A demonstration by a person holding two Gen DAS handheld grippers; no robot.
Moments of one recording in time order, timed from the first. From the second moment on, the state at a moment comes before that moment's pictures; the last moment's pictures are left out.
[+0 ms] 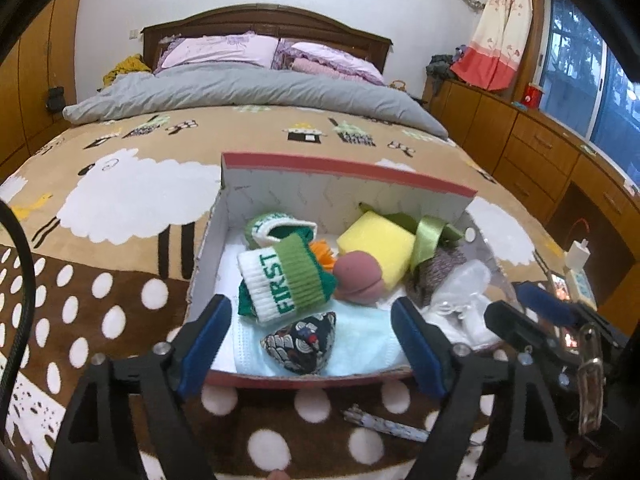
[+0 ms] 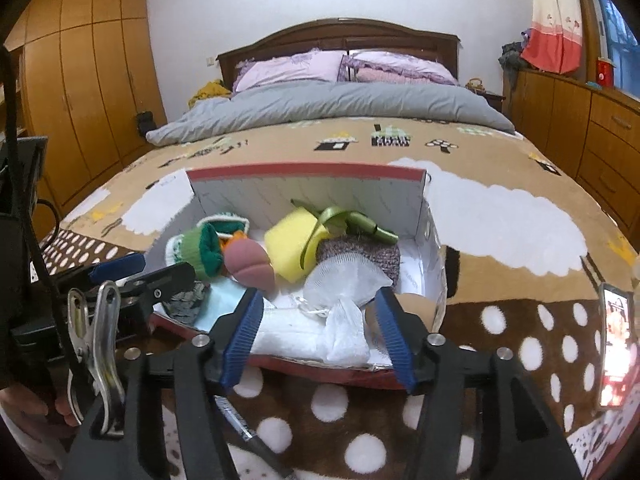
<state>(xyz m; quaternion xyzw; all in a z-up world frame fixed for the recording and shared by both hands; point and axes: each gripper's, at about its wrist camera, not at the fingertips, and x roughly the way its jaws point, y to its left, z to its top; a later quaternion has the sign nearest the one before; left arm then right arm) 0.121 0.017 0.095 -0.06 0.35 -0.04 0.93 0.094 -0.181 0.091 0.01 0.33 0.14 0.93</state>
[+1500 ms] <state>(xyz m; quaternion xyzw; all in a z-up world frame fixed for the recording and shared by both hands) 0.072 0.001 0.027 -0.04 0.41 -0.03 0.91 0.041 -0.193 0.028 0.01 0.39 0.09 0.91</state>
